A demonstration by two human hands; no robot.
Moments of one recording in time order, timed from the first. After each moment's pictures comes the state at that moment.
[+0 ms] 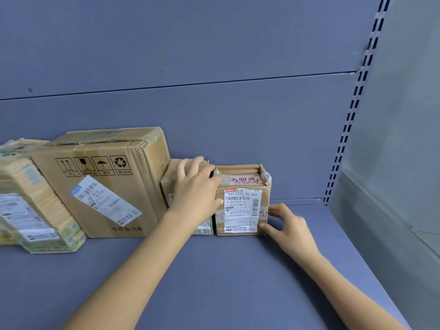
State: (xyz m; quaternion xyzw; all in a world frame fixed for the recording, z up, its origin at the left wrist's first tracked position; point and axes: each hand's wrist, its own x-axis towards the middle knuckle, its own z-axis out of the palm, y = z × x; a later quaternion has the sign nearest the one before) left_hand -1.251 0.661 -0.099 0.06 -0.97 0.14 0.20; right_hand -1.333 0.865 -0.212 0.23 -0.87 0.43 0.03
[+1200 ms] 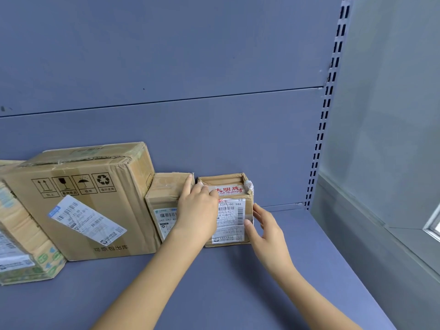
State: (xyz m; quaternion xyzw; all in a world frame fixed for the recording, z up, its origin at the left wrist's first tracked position) left_hand -1.258 0.693 -0.100 0.05 -0.97 0.18 0.13; right_hand -1.297 0.840 -0.200 0.17 -0.79 0.59 0.05
